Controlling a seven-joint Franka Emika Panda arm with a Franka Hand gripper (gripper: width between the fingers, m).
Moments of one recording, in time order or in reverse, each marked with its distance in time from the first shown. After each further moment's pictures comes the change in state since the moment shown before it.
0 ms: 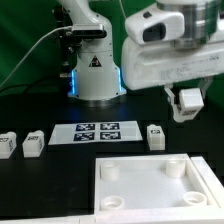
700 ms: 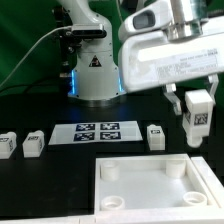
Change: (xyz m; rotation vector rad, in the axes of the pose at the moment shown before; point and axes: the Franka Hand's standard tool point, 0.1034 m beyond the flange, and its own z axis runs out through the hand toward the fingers) arm 0.067 0.006 -0.005 0.012 0.646 -0.049
